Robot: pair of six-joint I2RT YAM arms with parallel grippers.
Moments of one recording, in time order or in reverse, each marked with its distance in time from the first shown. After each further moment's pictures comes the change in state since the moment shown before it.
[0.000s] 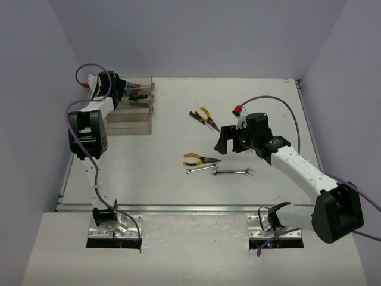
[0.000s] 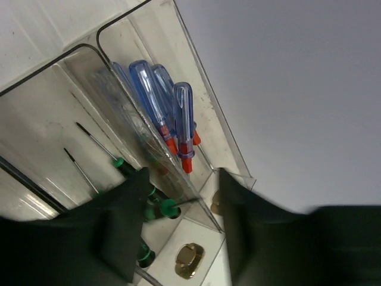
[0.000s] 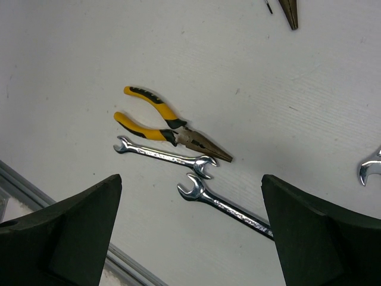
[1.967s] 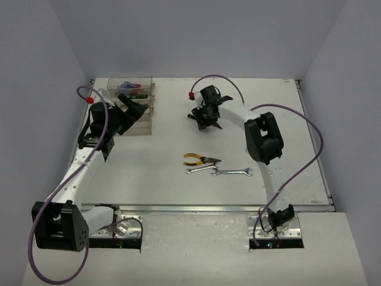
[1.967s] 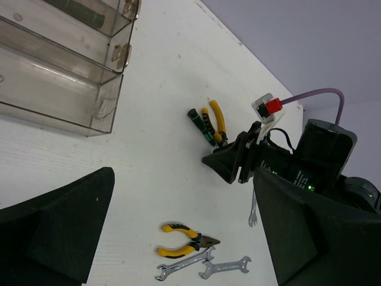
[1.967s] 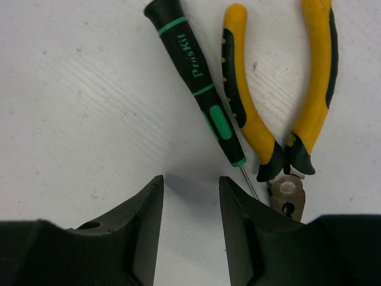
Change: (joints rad) left arm -0.165 -1.075 -0.787 -0.183 0.336 0.304; right arm 0.070 1.079 0.995 -0.245 0.132 -0.354
